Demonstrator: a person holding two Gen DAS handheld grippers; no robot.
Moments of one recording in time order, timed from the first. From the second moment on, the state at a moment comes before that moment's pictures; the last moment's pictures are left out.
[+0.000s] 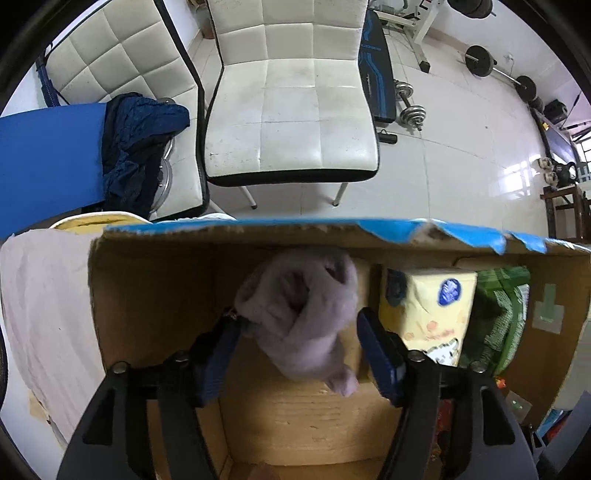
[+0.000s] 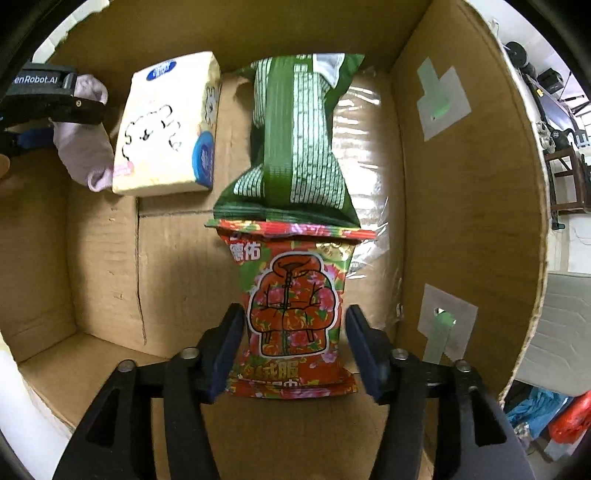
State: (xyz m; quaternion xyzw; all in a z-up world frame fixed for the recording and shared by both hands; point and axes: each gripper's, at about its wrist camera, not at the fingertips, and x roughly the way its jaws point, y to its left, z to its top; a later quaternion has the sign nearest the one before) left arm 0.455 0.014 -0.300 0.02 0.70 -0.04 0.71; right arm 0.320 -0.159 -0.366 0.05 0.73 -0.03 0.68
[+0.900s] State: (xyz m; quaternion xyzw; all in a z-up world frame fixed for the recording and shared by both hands) left arm 0.274 0.052 -0.179 0.03 0.58 -0.05 0.81; right arm 0.252 -0.151 -0.237 0.04 0.63 -0.04 0.77
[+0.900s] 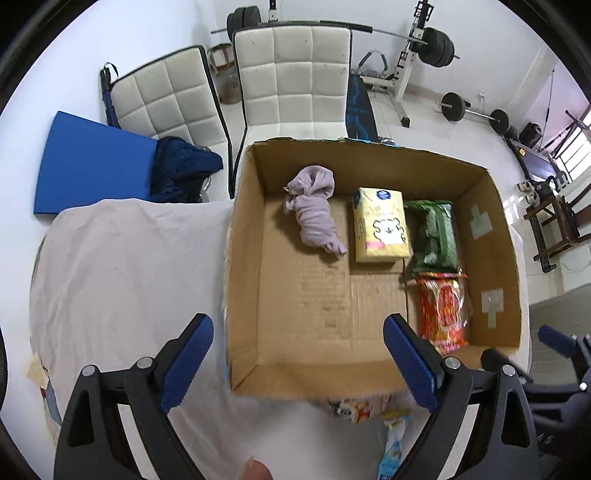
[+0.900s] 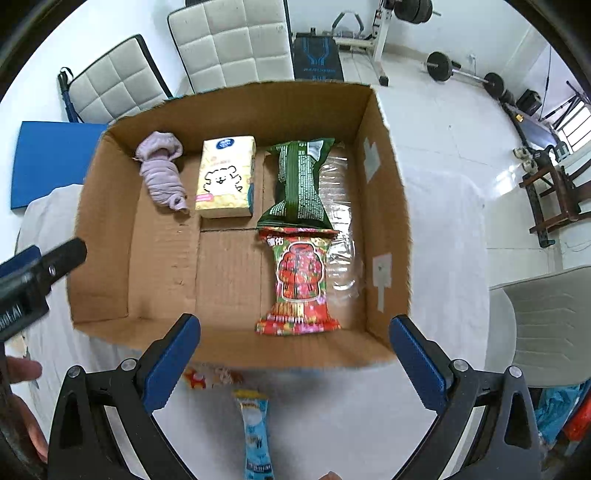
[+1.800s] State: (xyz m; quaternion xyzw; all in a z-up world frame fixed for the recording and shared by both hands) left arm 0.149 0.060 -0.245 0.10 0.63 0.01 0.77; right arm 0.093 -0.118 -0.388 0.14 0.75 -0.01 0.64
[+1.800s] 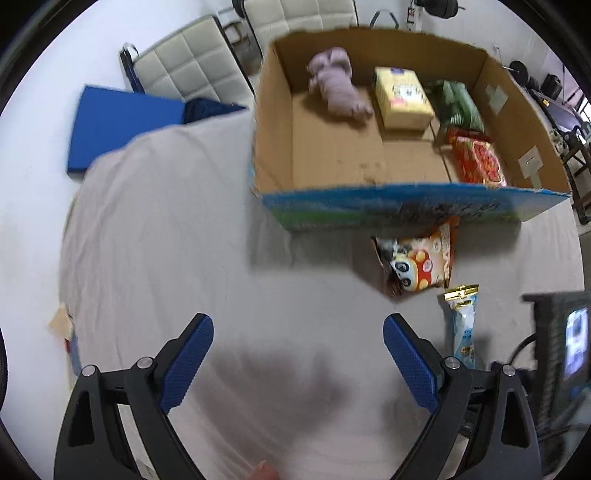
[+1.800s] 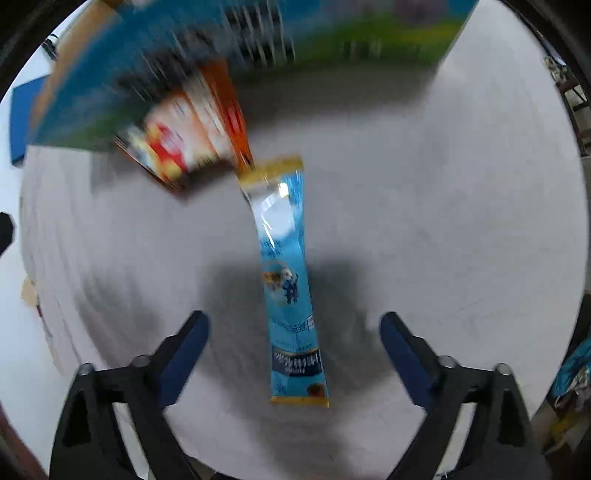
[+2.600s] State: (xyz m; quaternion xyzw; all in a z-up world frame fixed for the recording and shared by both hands) left arm 0.214 -0.006 -0.344 -0.04 0.72 -0.02 0.69; right arm 0.060 -0.210 -0.368 0.13 0.73 -0.10 0.67
